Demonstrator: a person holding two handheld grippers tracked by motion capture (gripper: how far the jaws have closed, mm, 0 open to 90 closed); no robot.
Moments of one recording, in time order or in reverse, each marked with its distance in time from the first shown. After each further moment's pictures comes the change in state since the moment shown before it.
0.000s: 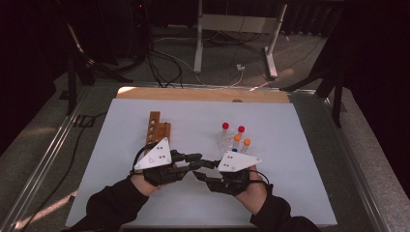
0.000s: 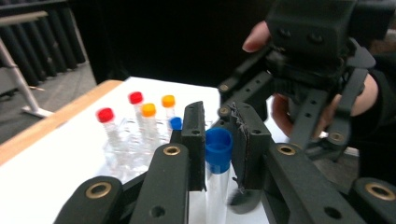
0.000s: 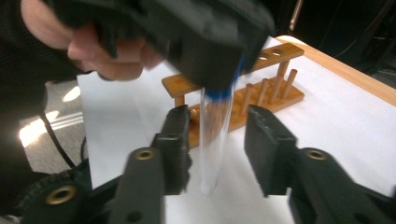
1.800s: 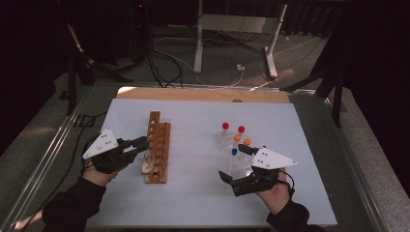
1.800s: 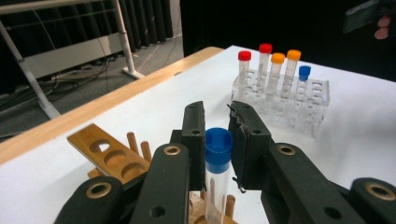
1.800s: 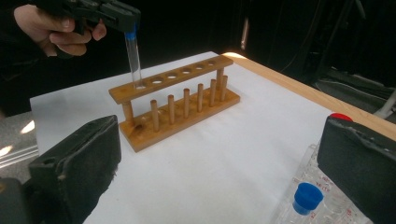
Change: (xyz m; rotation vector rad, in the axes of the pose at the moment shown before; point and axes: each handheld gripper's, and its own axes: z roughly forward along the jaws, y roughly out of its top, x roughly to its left) left arm 0.060 -0.057 -0.088 0.065 0.317 -0.124; right arm -0.030 -0.024 -0.050 -0.106 -0.166 0.053
